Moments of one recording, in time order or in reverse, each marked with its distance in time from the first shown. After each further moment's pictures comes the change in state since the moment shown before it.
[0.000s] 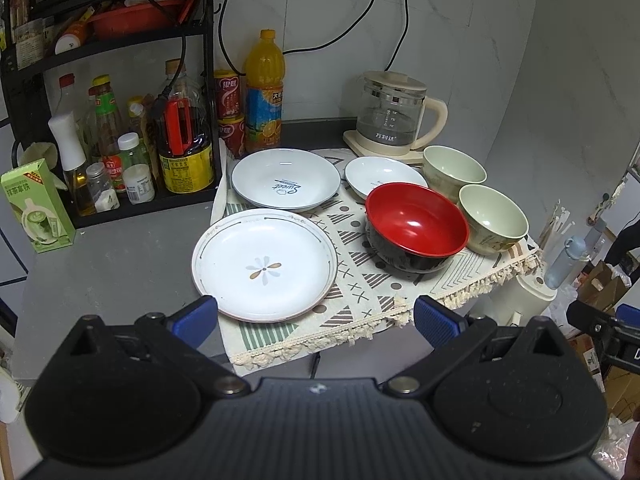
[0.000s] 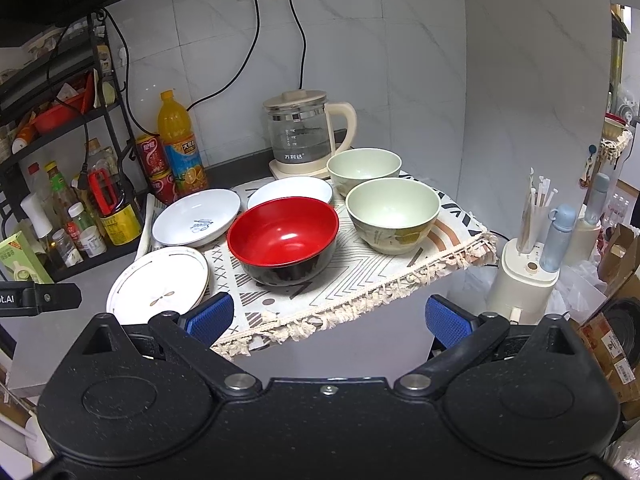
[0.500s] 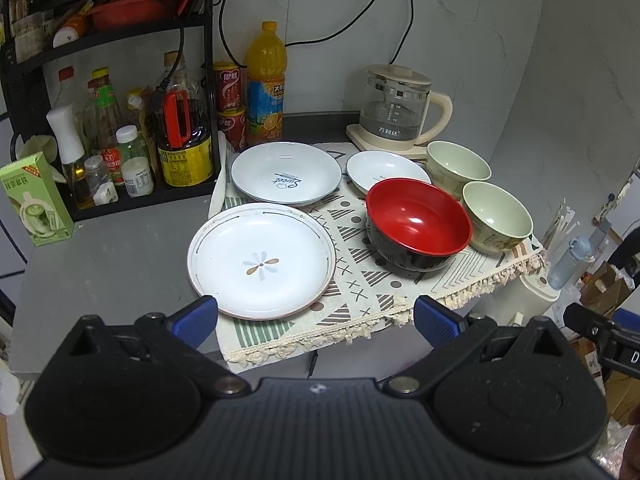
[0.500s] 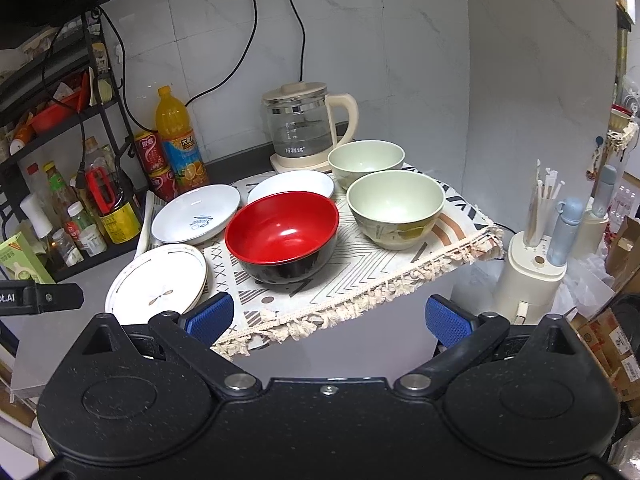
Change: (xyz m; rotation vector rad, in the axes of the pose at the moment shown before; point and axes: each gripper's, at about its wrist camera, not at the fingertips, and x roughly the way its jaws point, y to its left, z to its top) left arm 0.012 -0.009 0.003 -0.021 0.023 0.015; right arm 0.017 -0.009 0.003 0.009 0.027 0.033
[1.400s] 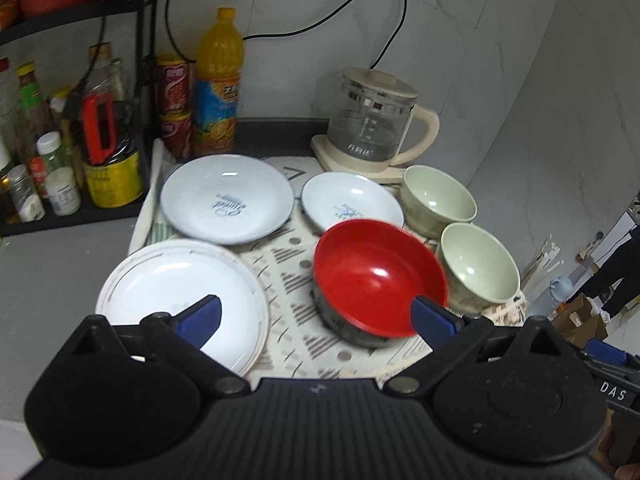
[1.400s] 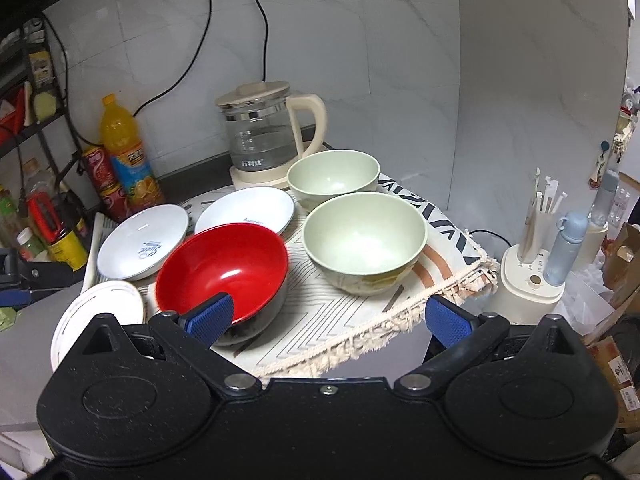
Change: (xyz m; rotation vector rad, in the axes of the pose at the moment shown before) left arm 0.096 -0.046 0.069 -0.060 0.013 -0.093; right arm 0.093 -0.051 0.059 0.016 0.025 -0.052
